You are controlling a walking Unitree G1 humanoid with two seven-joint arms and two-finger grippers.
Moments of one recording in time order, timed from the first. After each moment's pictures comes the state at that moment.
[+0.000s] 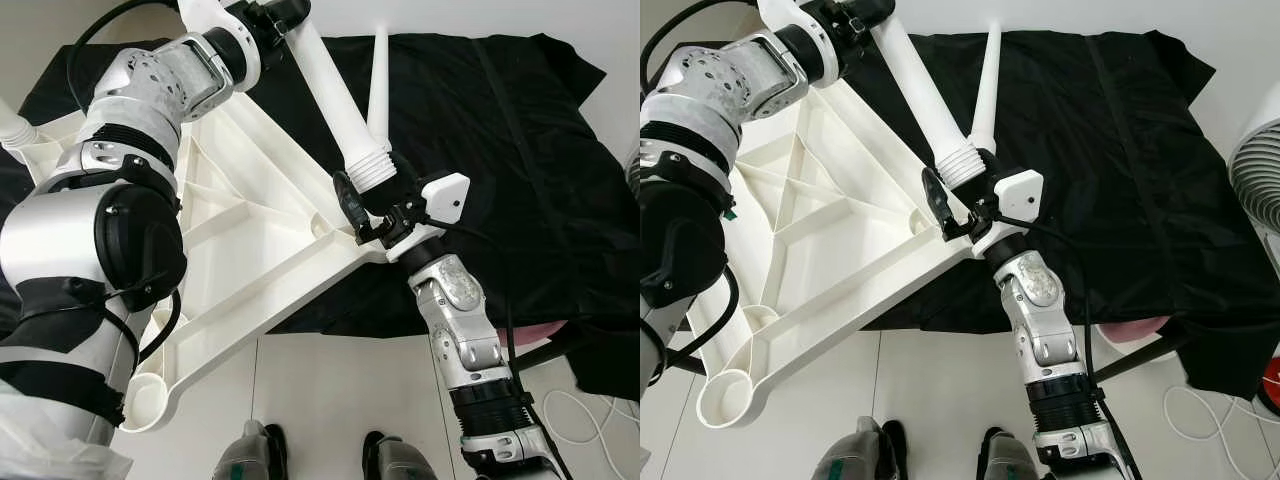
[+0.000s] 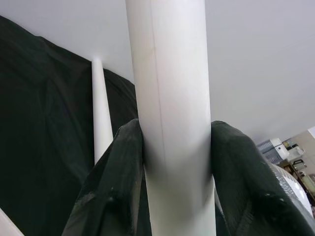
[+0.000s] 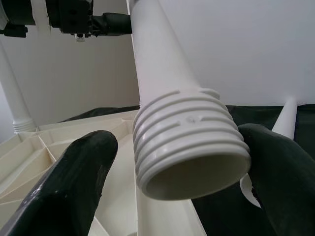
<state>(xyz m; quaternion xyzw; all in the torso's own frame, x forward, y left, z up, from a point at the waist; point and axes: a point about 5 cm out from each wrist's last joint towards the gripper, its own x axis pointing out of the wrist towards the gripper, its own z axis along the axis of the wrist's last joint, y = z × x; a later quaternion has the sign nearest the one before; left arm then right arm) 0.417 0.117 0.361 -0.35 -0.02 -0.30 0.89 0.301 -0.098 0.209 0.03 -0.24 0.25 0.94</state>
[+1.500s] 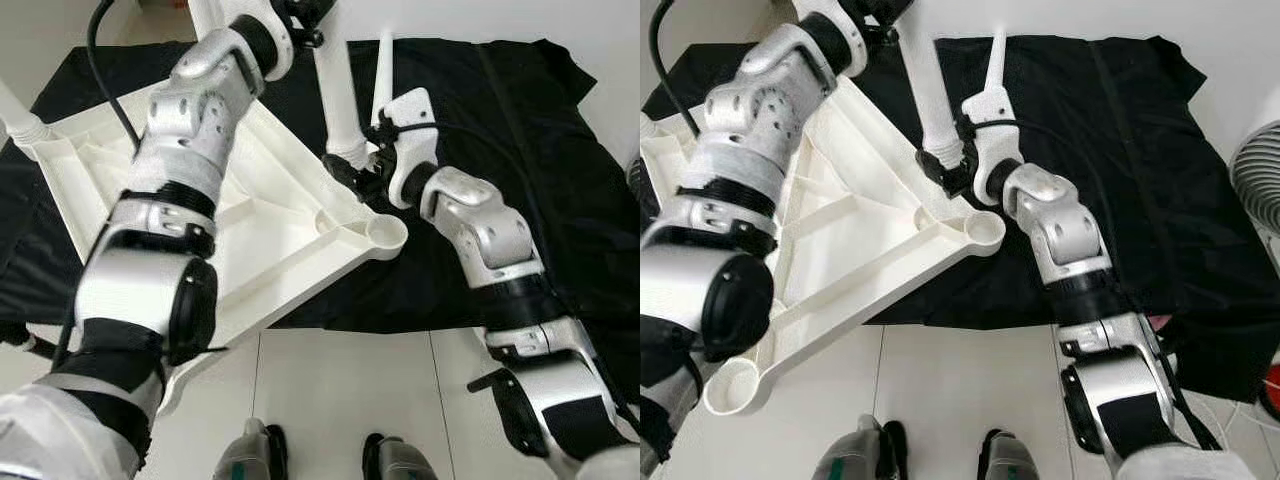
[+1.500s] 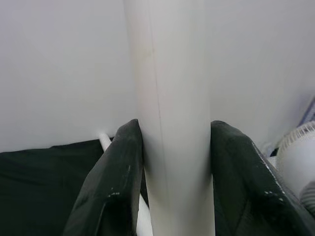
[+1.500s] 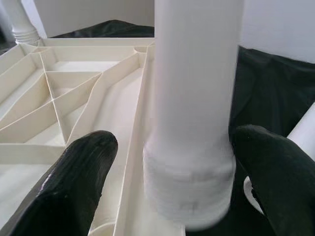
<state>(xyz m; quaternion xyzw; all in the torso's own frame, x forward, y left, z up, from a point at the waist) 0.390 0.069 0.370 -0.10 -0.19 -0.33 0.92 0.366 -0.090 0.270 -0.11 -0.05 0.32 0.94</state>
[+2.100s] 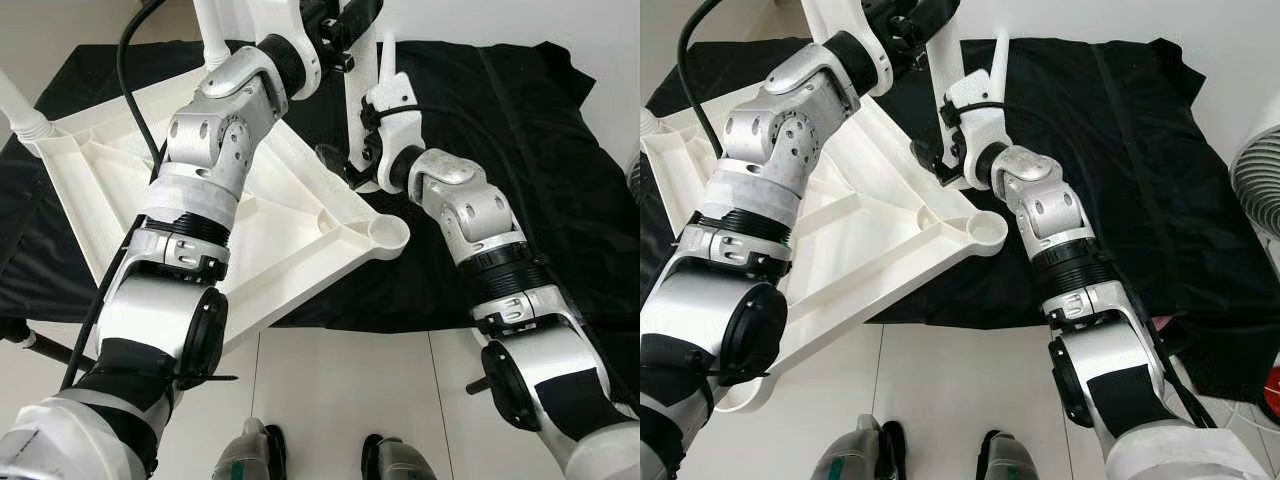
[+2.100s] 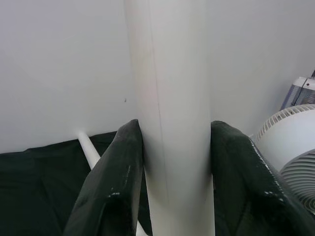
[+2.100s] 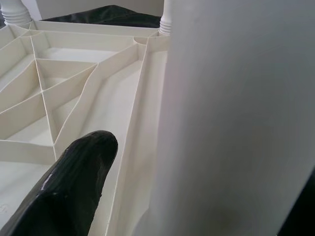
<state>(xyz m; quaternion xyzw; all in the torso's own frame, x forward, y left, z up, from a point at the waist) 0.373 0.052 0.365 -0.08 -0.19 -0.37 0.90 0.384 -0.084 0.268 -0.14 -0.04 0.31 0.94</state>
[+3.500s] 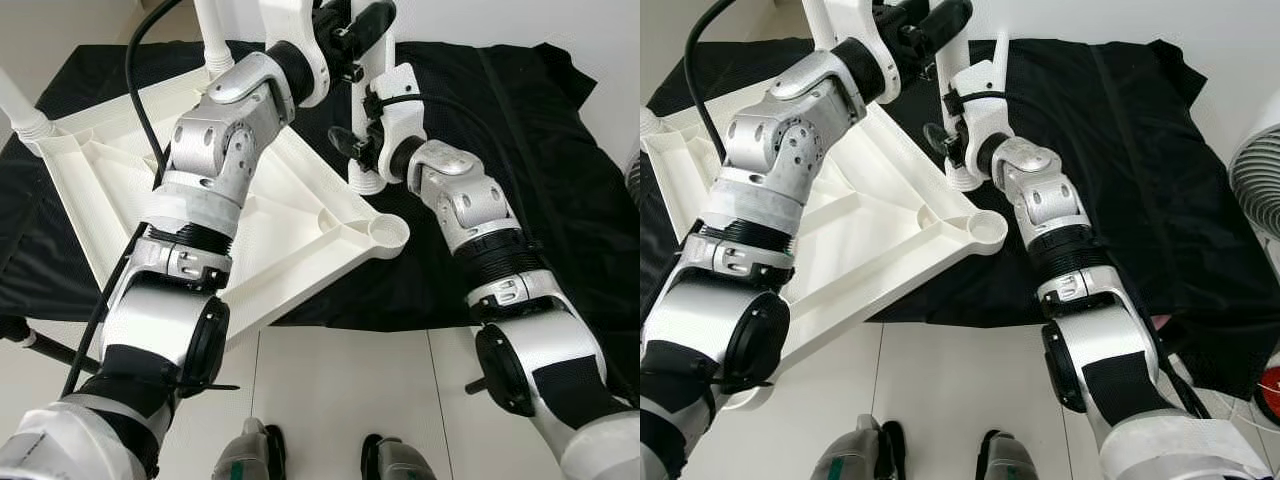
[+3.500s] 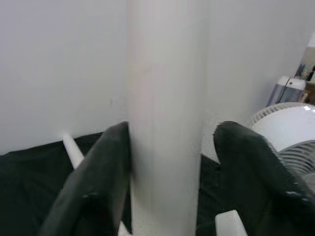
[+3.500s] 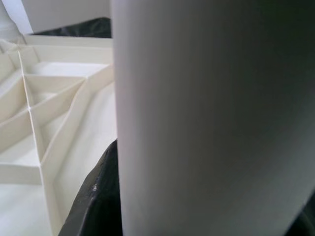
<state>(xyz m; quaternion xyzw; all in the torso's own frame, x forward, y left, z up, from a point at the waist) 0.361 0.044 0.366 -0.09 -0.19 -0.40 0.89 0.394 -0.079 0.274 -0.11 -0.05 0.31 0.94</state>
